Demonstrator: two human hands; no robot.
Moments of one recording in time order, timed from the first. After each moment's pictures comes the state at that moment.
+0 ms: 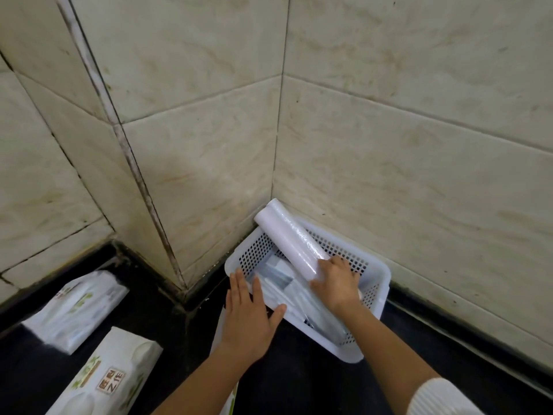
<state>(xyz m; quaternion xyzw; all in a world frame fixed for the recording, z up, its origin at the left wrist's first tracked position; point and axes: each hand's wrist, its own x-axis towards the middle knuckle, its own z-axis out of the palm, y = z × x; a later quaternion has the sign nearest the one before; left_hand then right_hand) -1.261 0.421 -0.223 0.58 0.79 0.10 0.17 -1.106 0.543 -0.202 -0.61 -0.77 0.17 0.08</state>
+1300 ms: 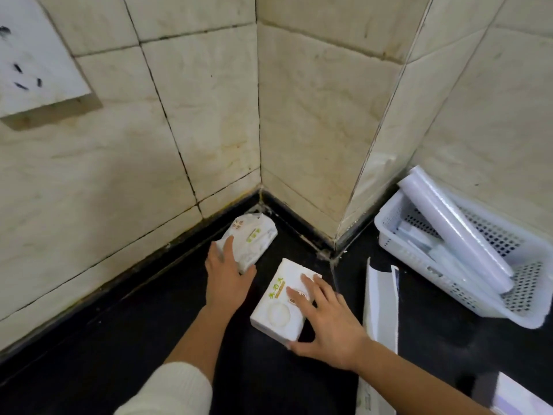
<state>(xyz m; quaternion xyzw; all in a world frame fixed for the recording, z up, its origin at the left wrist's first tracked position) -1.542 0.249 -0.256 0.35 0.88 0.28 0.17 -1.315 0.301 -0.241 -0.30 -0.94 0.17 -0.08</state>
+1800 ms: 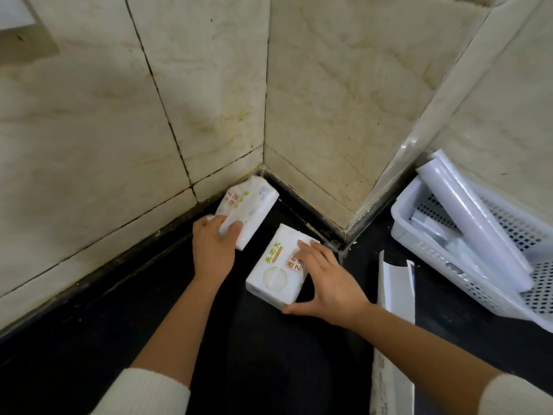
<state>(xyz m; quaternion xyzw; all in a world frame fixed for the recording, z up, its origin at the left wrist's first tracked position) -1.588 0.279 -0.248 0.29 0.84 0.43 0.17 -1.360 0.349 -0.251 -0.31 -0.92 0.22 0.01</state>
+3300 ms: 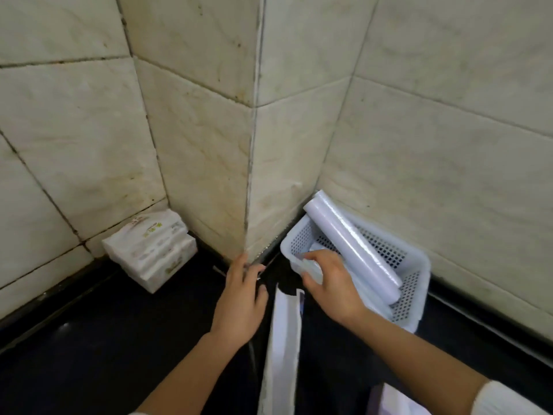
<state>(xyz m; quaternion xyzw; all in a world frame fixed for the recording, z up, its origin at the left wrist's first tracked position) -1.377 0.343 -0.214 0.58 0.72 0.36 0.11 -1.201 0.435 -0.176 -0.44 -0.83 0.21 0.27</state>
